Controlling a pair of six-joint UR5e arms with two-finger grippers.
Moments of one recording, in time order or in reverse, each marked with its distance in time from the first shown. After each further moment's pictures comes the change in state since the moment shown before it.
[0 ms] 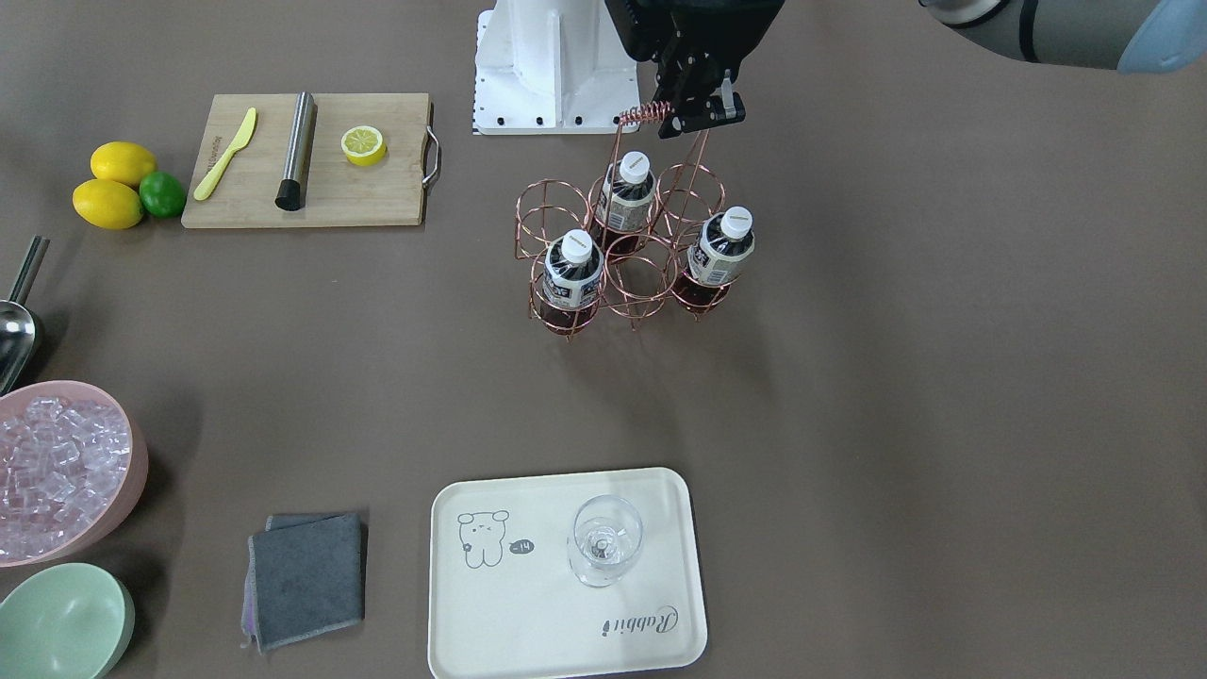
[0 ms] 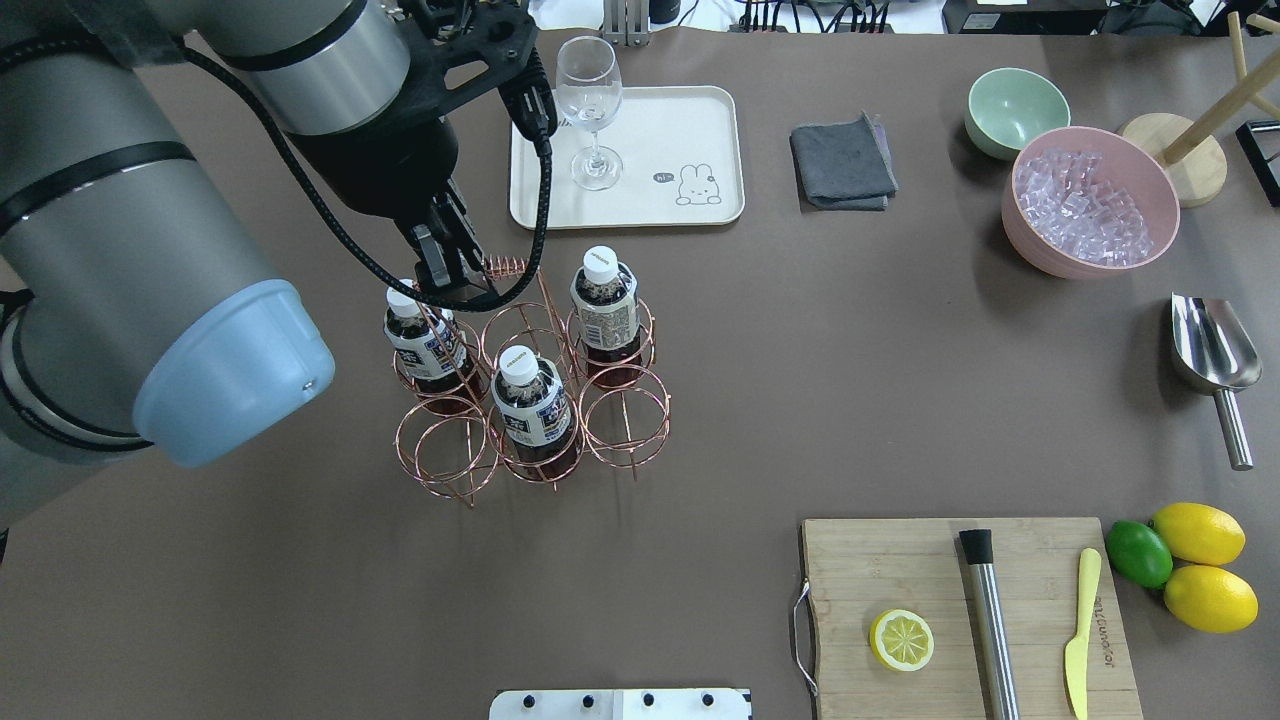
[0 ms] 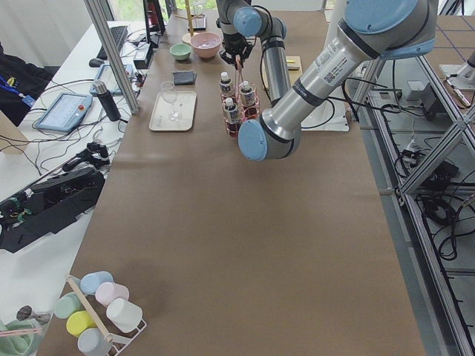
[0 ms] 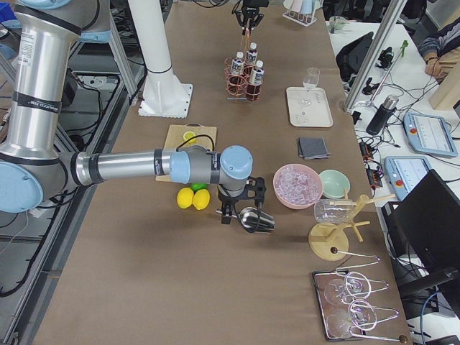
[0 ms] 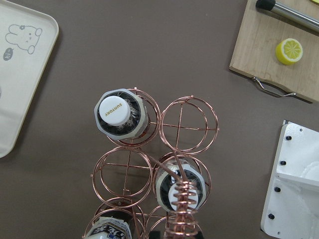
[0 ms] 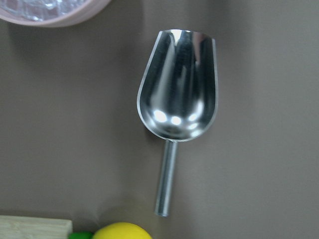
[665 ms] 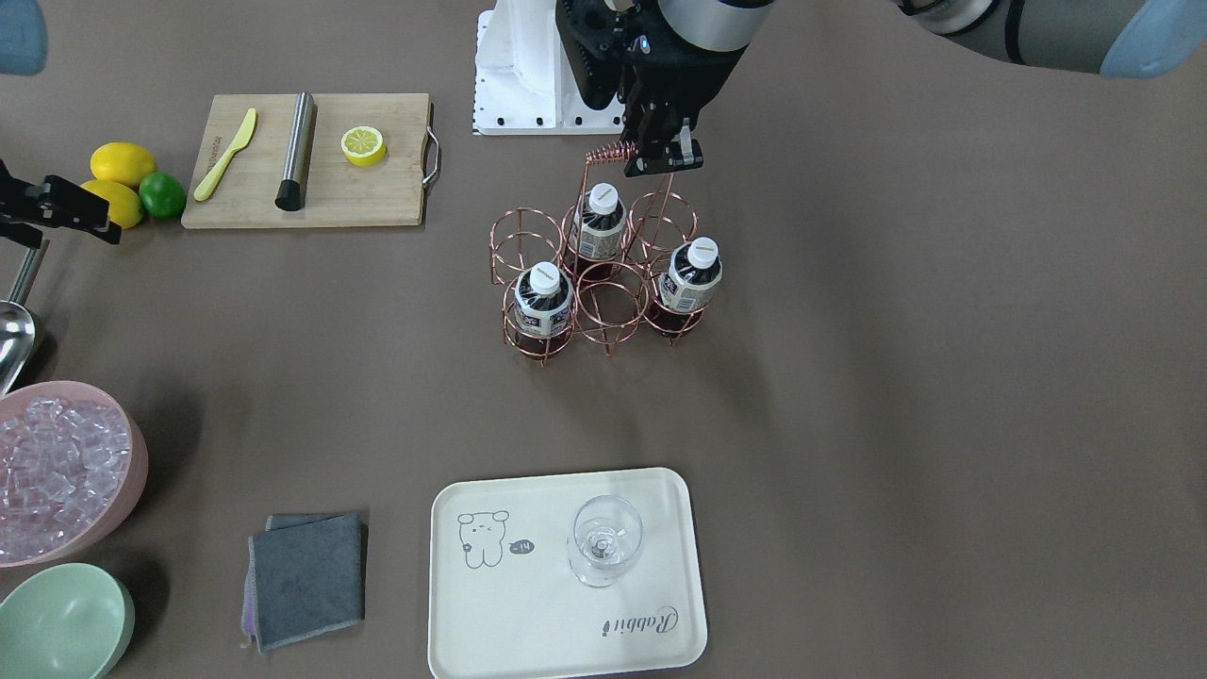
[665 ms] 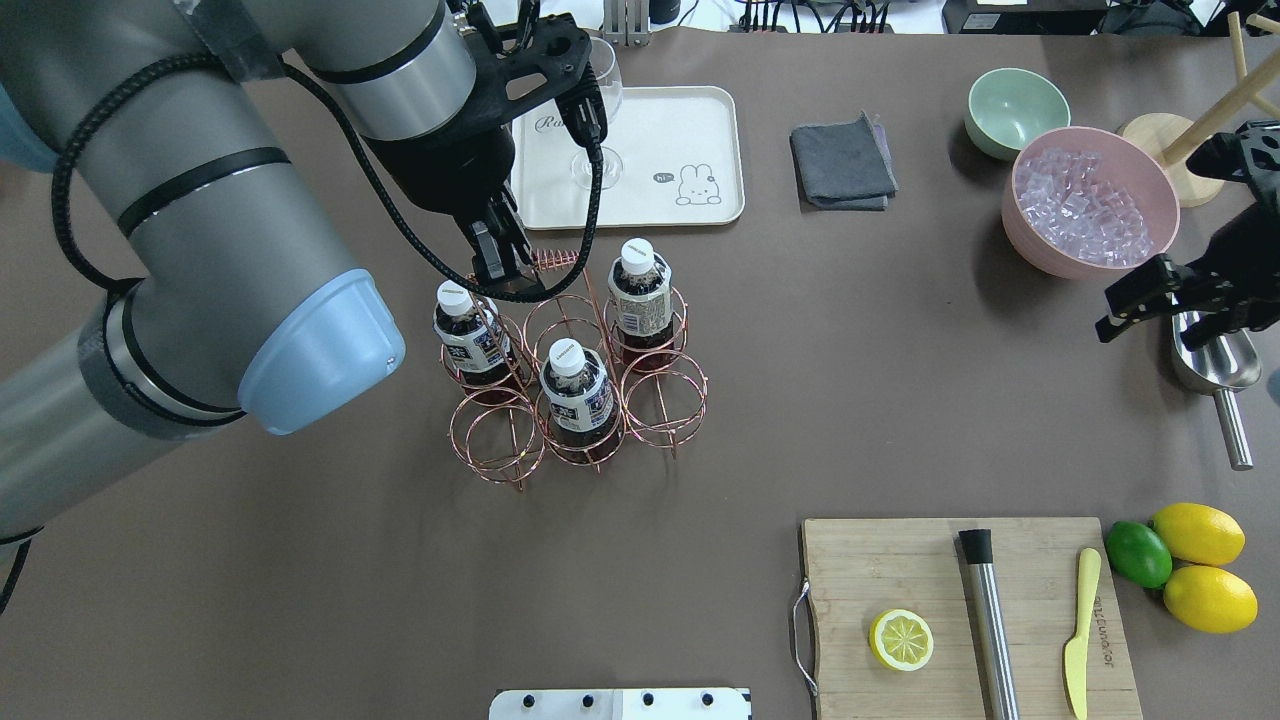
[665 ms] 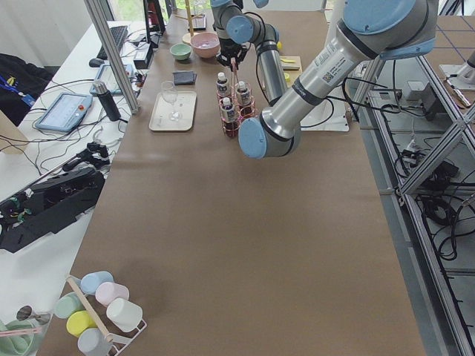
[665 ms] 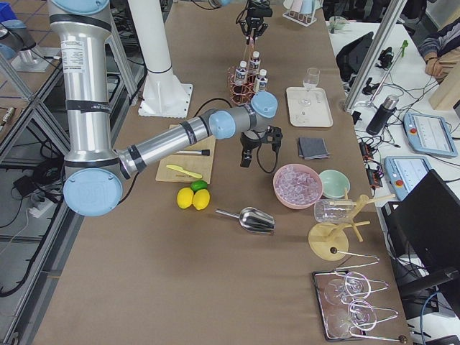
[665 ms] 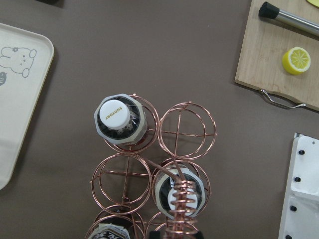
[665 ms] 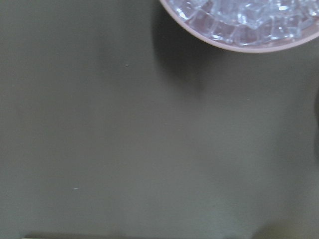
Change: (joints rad) left arm 0.023 -0.013 0.114 -0.146 0.007 -0.001; right arm -0.315 0.258 0.061 -0.004 -0.003 0.472
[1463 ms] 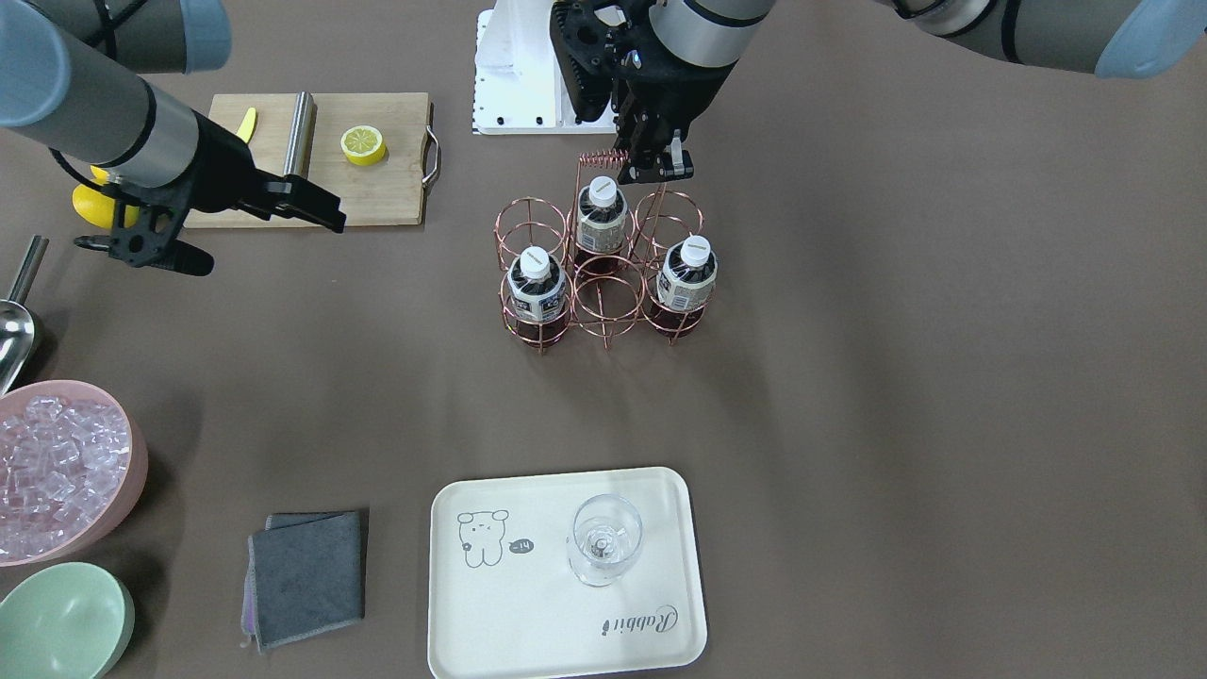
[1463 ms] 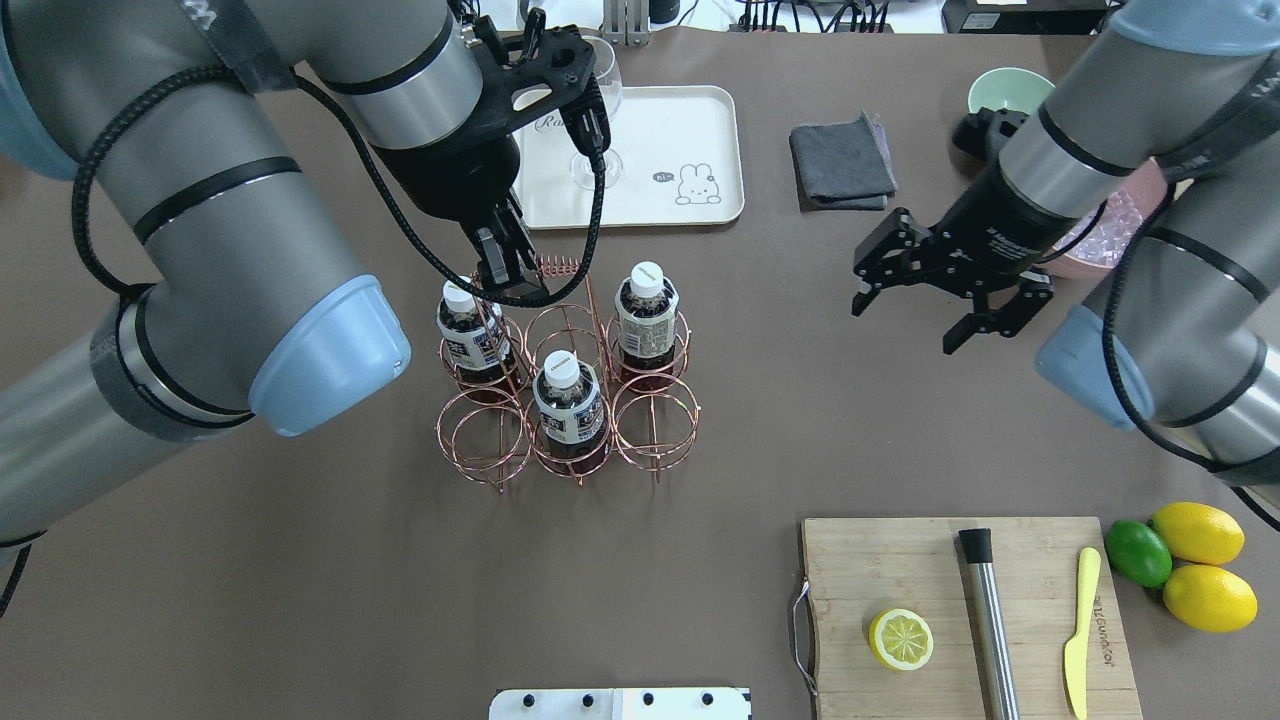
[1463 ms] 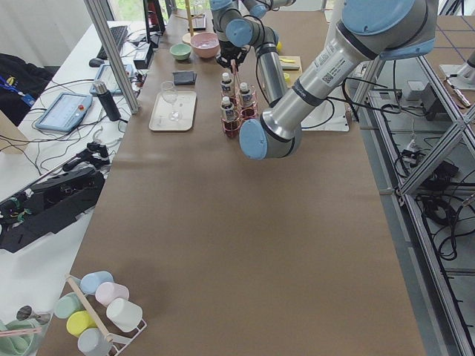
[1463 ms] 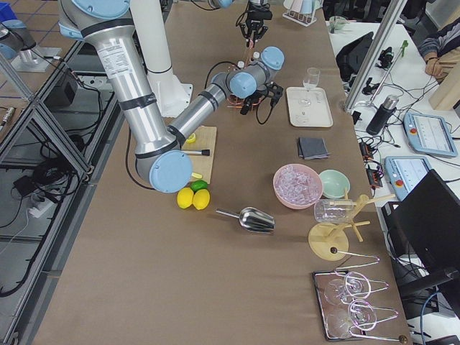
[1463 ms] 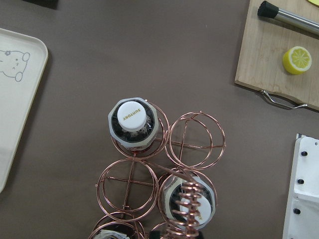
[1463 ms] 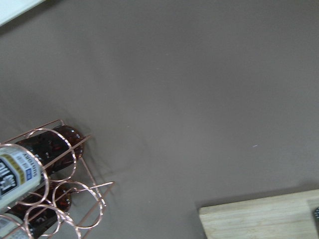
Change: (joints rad) left arm 0.009 0.008 0.014 -0.031 0.000 0.001; right arm -0.209 0.354 -0.049 -0.016 0.080 0.608
